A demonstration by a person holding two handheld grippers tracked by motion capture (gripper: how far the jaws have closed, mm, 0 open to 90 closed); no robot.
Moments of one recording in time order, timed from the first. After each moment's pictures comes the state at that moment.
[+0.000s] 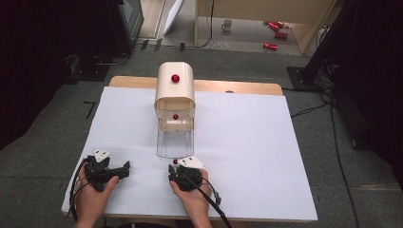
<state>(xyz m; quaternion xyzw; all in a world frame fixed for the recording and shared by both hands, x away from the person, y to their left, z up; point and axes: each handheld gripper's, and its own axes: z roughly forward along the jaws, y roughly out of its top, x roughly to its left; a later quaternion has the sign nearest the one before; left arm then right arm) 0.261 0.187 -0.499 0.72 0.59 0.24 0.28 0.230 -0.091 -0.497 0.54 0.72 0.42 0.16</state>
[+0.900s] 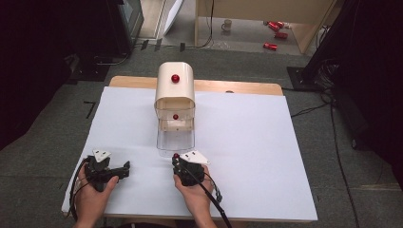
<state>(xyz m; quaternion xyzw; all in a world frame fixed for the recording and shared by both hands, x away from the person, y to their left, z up) 0.261 0.187 -0.499 0.72 0.59 0.24 0.28 0.239 -0.099 -0.477 0.53 0.70 0.45 0.16</state>
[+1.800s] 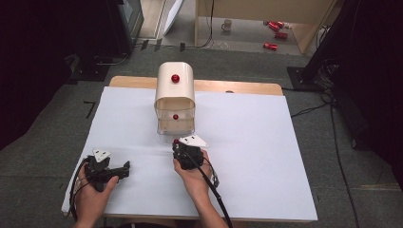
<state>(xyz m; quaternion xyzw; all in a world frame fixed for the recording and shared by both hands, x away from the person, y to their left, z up) 0.261 0.187 -0.499 0.72 0.59 0.24 0.28 0.280 -0.098 -0.462 0.53 0.70 0.45 0.18</state>
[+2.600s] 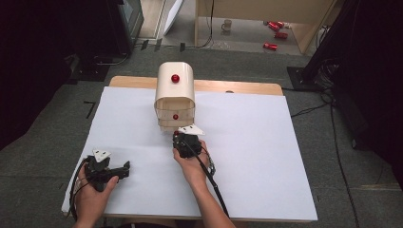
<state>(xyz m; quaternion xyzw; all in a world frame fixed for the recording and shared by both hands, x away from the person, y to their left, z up) 0.261 0.187 -0.499 0.72 0.59 0.24 0.28 0.318 -0.093 -0.469 0.54 0.70 0.43 0.18</state>
